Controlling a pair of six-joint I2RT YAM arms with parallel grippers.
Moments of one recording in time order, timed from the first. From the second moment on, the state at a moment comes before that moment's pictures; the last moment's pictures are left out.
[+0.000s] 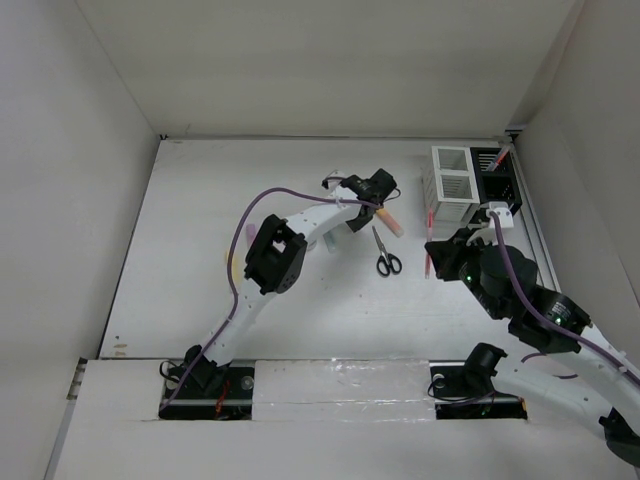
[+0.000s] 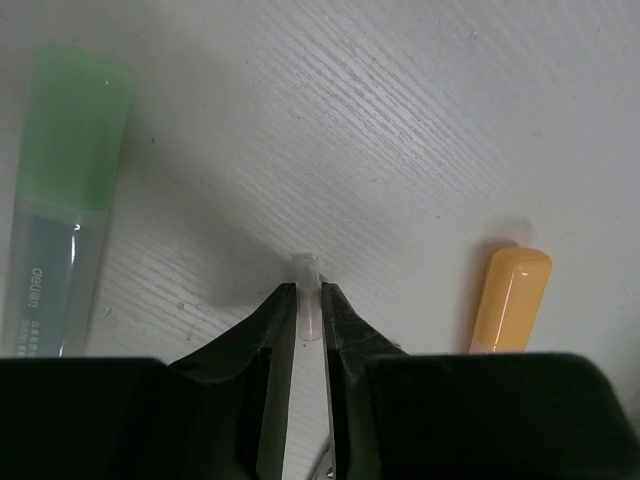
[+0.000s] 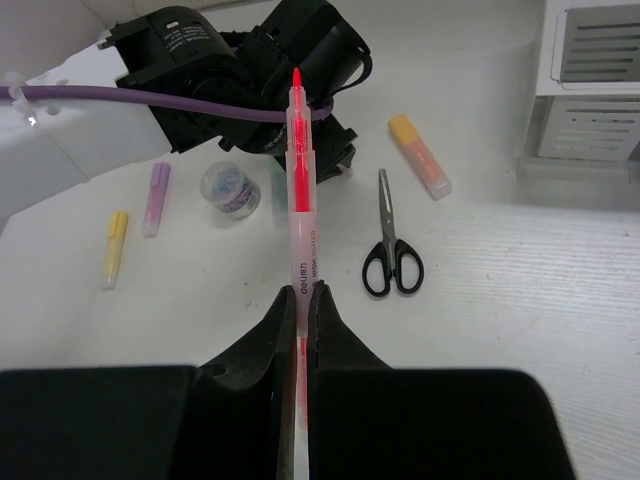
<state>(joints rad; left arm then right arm) -0.79 2.50 2.24 -1.02 -0.47 -1.45 0.86 0.62 0.92 -0.61 0.53 0.51</state>
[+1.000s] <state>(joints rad) -0.77 2.12 1.80 -0.75 -0.51 -1.18 0.84 0.65 0.87 -0.54 0.47 0.52</state>
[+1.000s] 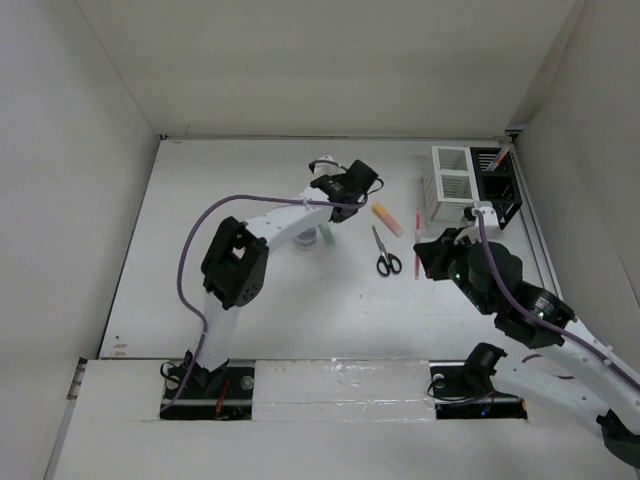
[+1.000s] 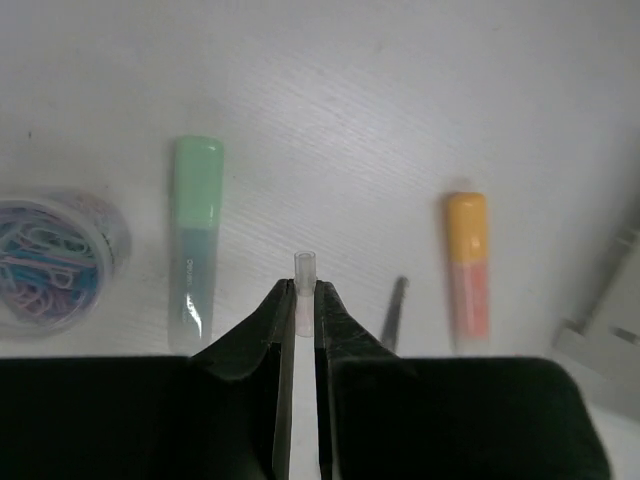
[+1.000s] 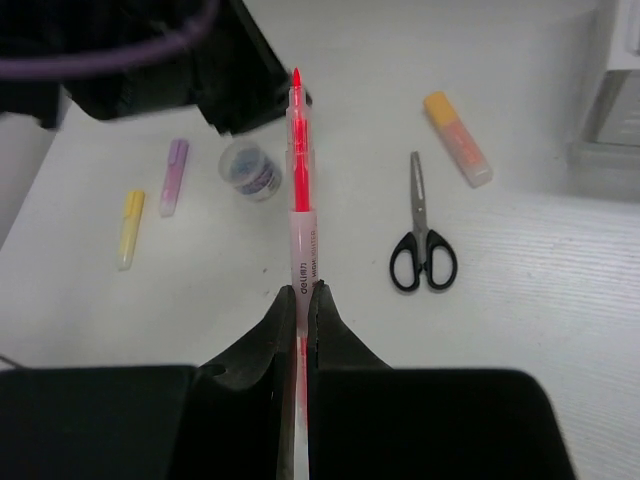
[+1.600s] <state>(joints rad) -0.75 1.13 1.31 -0.38 -0.40 -0.70 0.83 0.98 0.76 0.03 -0.10 0.56</state>
